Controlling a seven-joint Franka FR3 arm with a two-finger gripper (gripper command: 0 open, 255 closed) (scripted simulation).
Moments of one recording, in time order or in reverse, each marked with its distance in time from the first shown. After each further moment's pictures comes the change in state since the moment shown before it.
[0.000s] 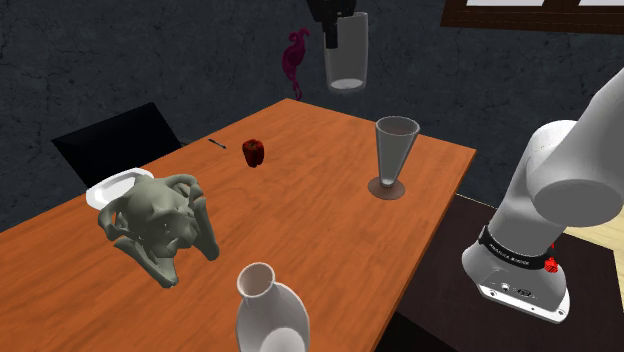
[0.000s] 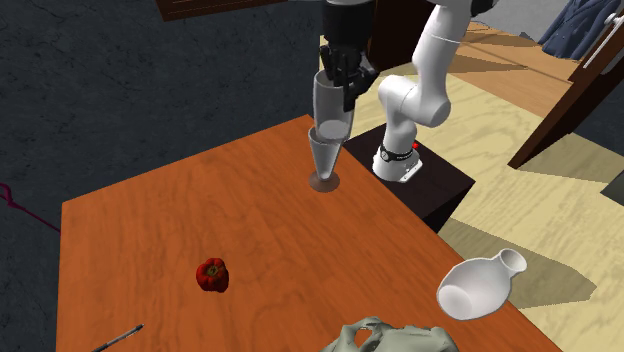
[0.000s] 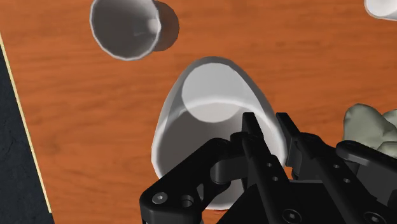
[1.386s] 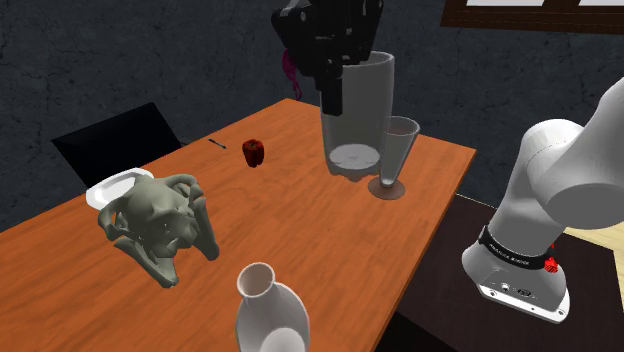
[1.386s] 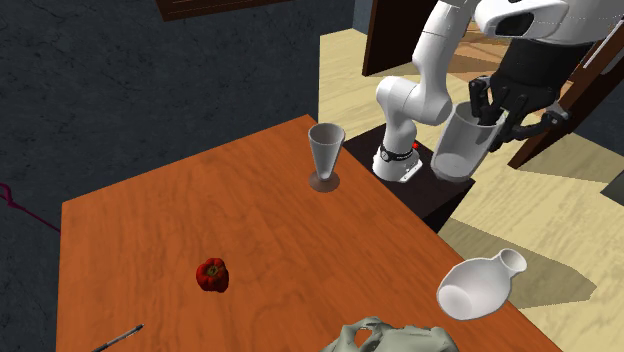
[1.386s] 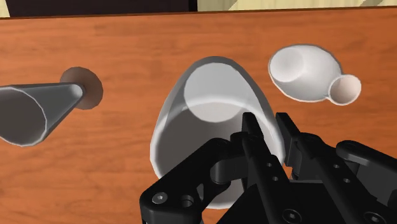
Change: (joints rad) arm 0.149 -0.086 0.315 -0.081 0.141 0.053 0.464
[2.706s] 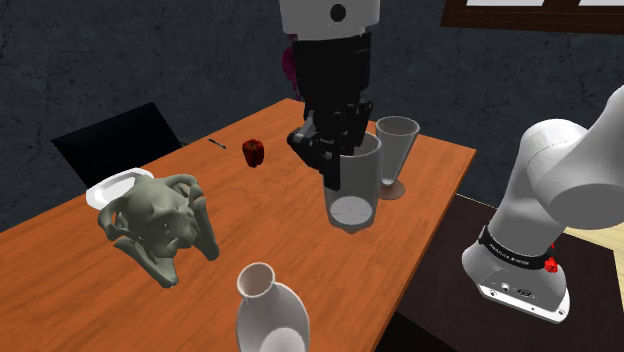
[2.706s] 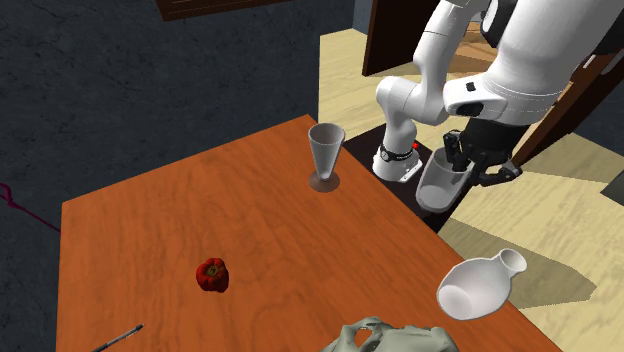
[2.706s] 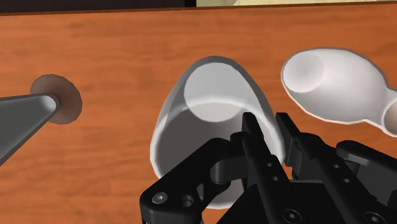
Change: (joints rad) arm 0.018 -0.077 0.014 -0.333 0.035 0.258 -0.042
